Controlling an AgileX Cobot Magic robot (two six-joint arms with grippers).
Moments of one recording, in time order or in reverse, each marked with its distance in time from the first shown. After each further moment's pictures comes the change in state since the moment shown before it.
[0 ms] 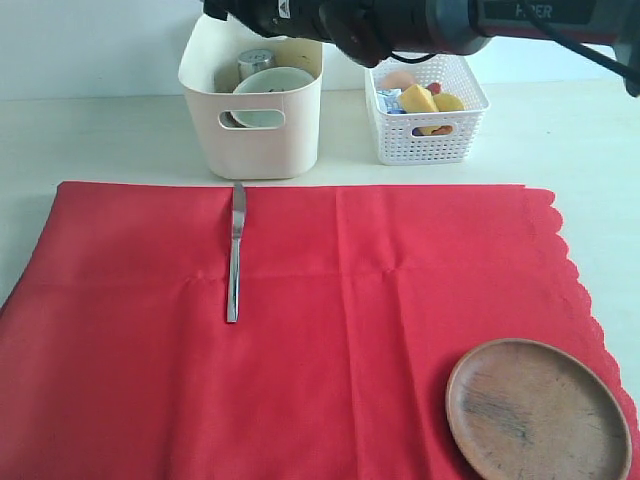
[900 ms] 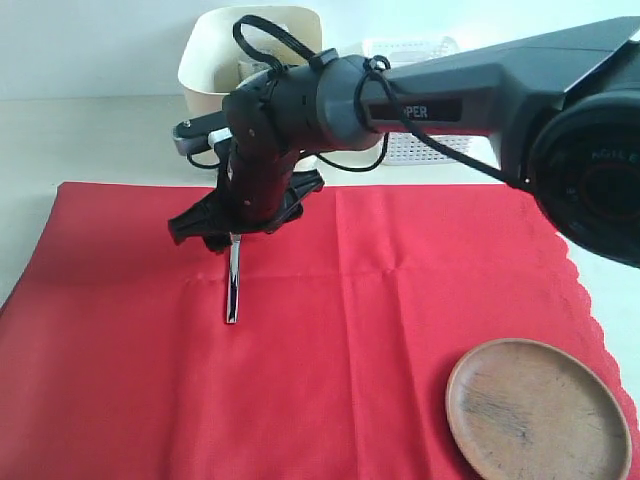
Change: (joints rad) left arm 0.000 0.000 0.000 0.000 0.000 0.000; right arm 0.193 0.124 0.016 0.380 0.778 -0.619
